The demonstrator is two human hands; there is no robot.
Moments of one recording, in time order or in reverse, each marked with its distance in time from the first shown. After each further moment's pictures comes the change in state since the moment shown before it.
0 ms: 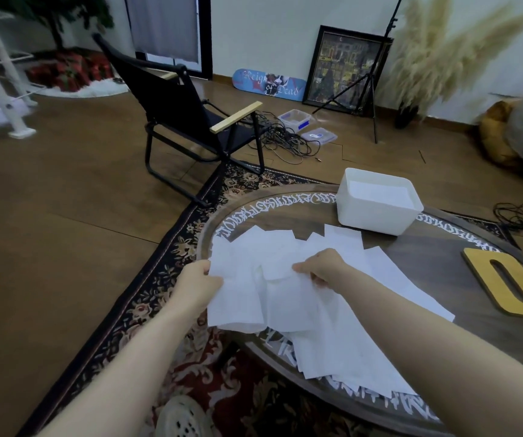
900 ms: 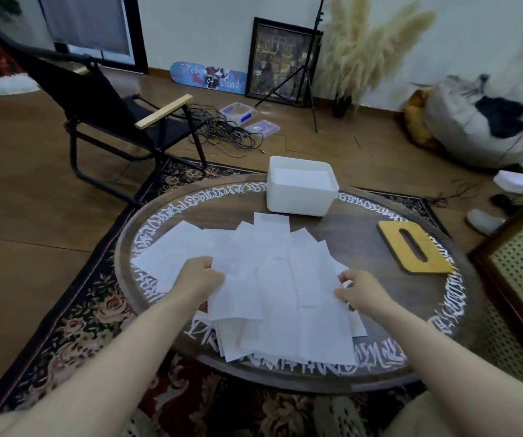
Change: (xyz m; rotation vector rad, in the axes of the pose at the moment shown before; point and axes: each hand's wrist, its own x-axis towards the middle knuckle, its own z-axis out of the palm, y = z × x) left_hand -0.023 0.040 0.105 0.091 -0.191 0.052; right_hand -0.051 0.150 -0.128 -0.222 0.194 0.000
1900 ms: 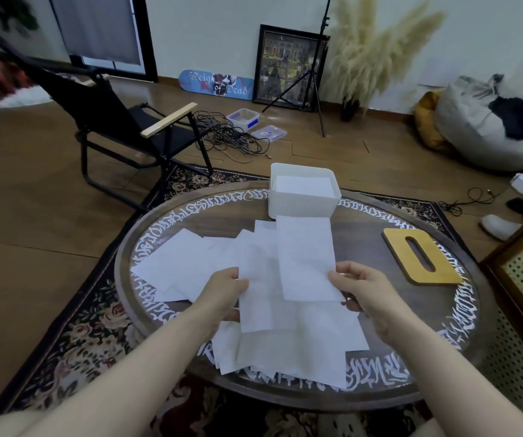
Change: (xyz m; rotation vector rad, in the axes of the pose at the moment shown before) left_hand -0.020 0.022 0.039 -0.223 -0.166 -0.080; right_hand -0.047 -0.034 -0.027 0.714 -0.079 -0.114
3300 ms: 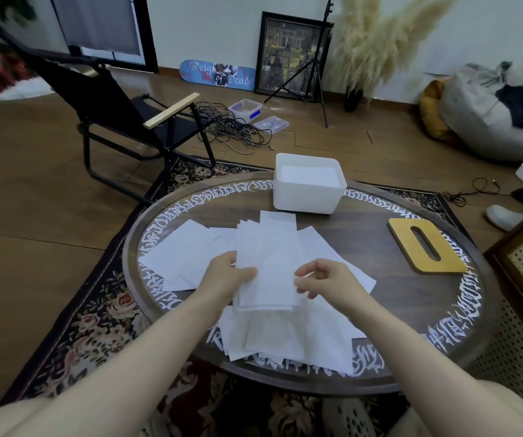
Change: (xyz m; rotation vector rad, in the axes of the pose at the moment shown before) left_hand -0.002 0.000 -0.010 -0.058 0.066 0.089; right_hand 0.009 0.006 0.045 -0.259 -0.118 -0.040
